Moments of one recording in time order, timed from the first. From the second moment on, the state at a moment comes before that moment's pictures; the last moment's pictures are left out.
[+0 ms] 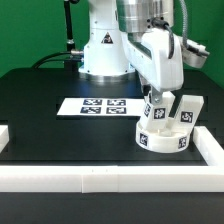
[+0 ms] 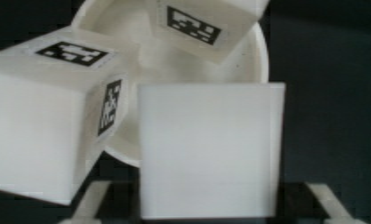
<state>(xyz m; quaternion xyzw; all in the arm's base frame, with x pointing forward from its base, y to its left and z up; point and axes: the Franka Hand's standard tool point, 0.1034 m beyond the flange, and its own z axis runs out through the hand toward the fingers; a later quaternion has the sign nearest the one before) 0.541 0.052 0.089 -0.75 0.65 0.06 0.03</state>
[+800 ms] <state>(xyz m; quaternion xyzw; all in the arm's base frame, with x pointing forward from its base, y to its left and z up) 0.548 0.053 0.088 -0.36 0.92 0.08 0.09</state>
